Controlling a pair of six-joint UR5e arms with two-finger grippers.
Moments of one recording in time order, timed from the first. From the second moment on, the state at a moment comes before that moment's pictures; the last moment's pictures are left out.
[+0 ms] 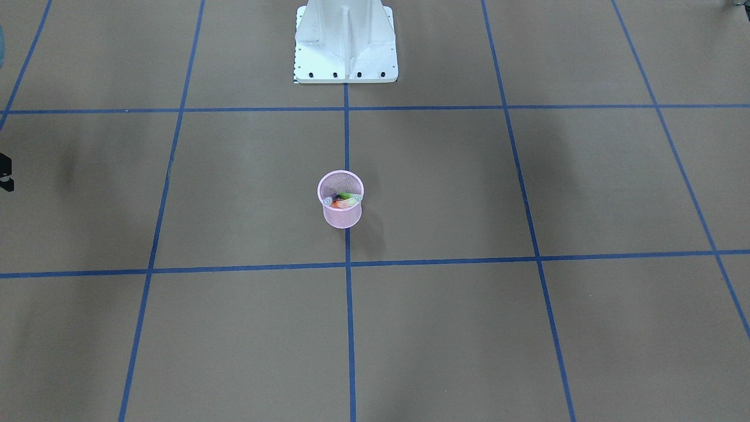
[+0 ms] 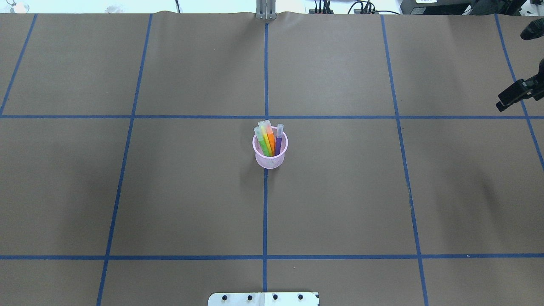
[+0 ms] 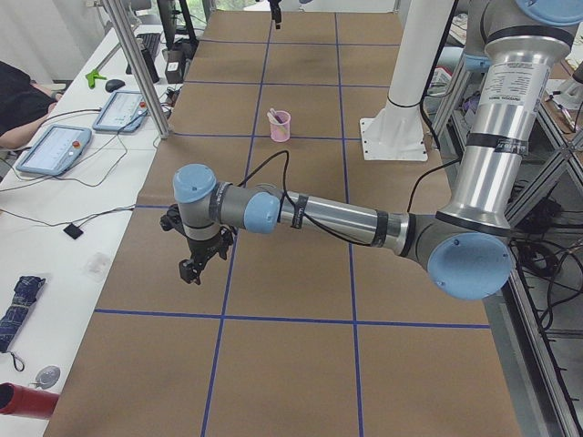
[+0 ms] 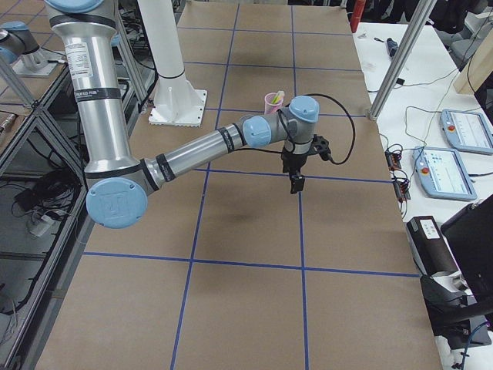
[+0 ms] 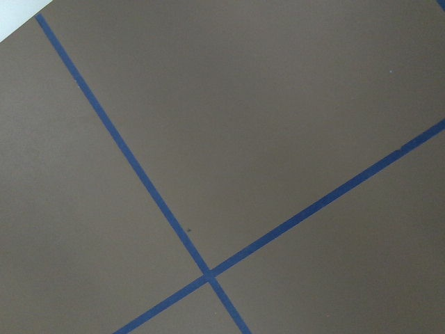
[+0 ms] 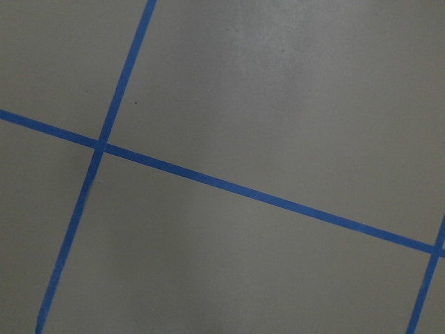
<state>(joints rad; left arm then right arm) -1.49 -1.74 -1.55 -1.60 -2.25 0.39 1.25 -1.45 1.86 -1.73 2.24 0.16</state>
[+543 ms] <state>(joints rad) -1.50 -1.68 -1.50 -1.61 -2.25 0.29 1.37 -1.53 1.82 -1.73 2.27 0.10</state>
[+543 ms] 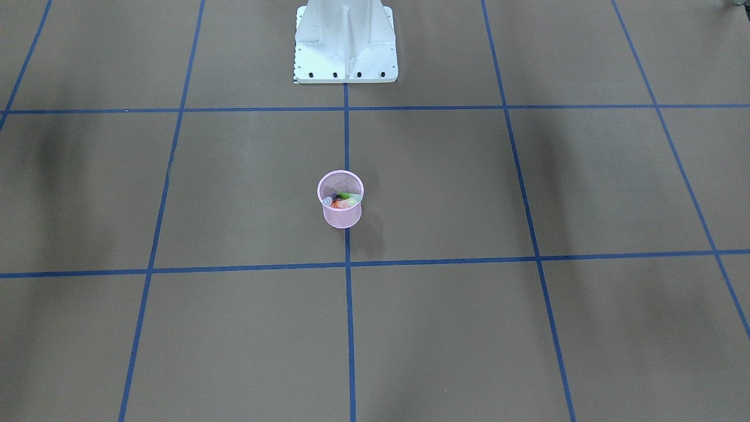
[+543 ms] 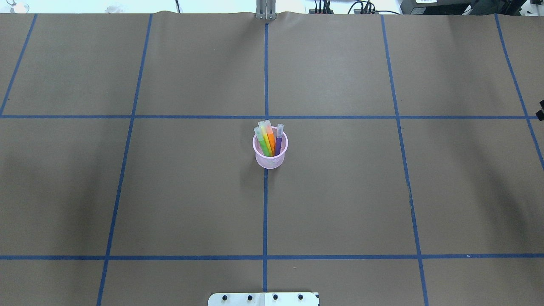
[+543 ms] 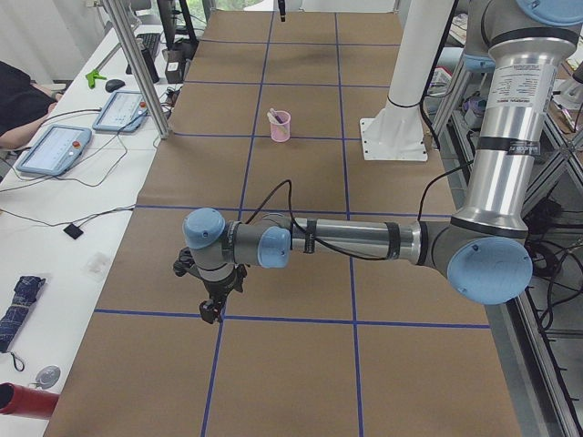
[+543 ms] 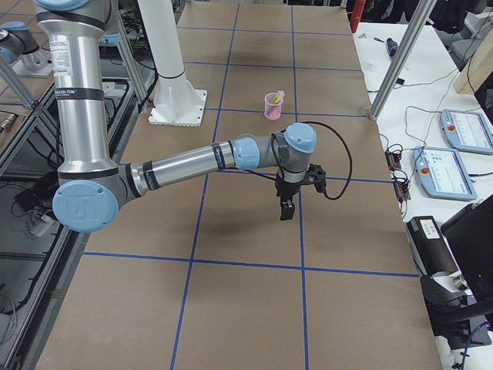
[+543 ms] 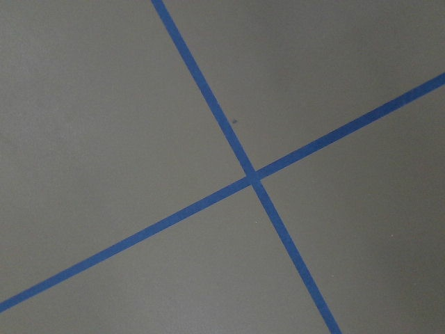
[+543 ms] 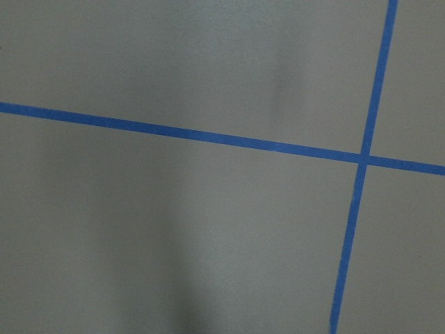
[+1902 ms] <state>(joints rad) -1.53 -1.58 -1.65 -1.60 -2.35 0.06 1.57 -1.67 1.75 -1.72 2.40 -0.11</state>
